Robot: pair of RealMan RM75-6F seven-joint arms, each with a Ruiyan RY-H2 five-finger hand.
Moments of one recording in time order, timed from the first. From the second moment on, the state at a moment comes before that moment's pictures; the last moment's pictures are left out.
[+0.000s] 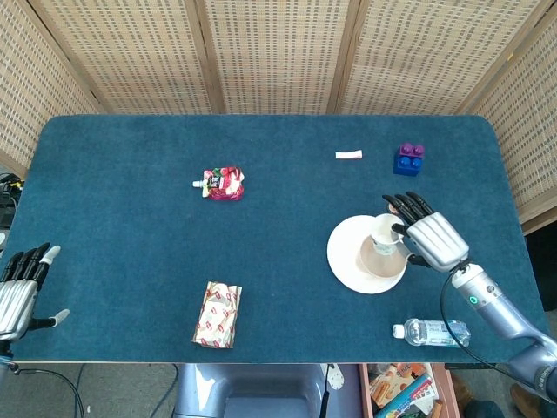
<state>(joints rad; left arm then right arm) -0.12 -1.08 -0.01 -1.65 1.42 1.36 0.09 0.60 -1.24 -0.01 -1.18 -1.67 1.23 0.28</state>
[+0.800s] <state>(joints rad) -0.12 -1.08 -0.01 -1.65 1.42 1.35 0.08 0.58 -1.39 -0.05 -0.98 -1.69 1.19 0.34</state>
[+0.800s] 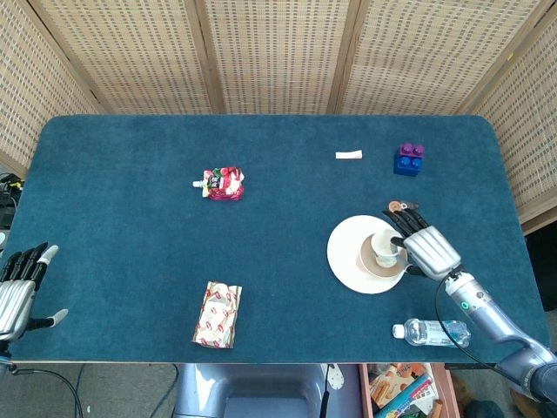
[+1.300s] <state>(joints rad) -0.12 -1.08 -0.01 -1.65 1.42 1.35 0.09 0.55 -1.34 -0.09 -1.03 -1.71 1.21 0.26</state>
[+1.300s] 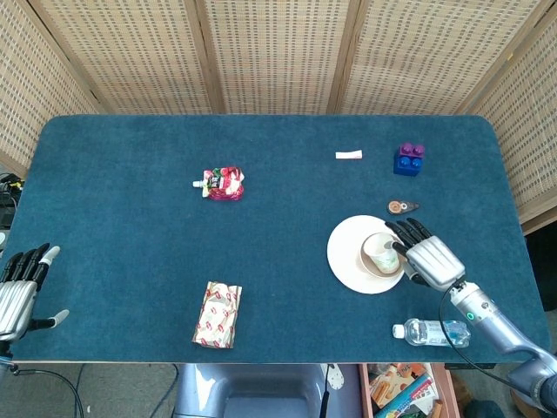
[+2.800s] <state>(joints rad) -0.10 -1.07 0.00 -1.66 1.47 1.41 0.05 0.27 -1.19 -0.09 -1.32 -1.72 1.64 0.14</state>
